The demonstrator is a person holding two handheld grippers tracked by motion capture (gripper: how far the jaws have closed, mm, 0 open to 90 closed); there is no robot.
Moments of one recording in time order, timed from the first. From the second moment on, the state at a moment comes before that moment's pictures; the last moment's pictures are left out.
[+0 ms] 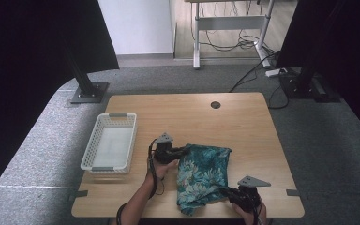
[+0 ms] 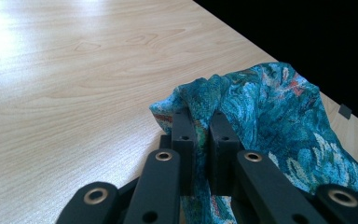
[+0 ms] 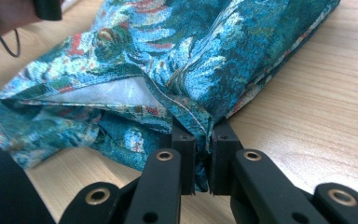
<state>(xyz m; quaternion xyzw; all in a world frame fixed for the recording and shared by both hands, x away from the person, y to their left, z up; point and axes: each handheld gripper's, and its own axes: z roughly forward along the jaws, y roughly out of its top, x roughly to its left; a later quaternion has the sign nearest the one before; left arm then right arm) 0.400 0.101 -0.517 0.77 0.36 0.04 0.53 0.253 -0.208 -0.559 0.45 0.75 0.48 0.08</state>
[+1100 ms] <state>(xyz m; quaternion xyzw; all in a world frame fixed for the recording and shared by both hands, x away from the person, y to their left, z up) 0.395 0.105 -0.486 0.77 0.35 0.05 0.54 0.249 -0.212 -0.537 0.45 0.71 0.55 0.05</state>
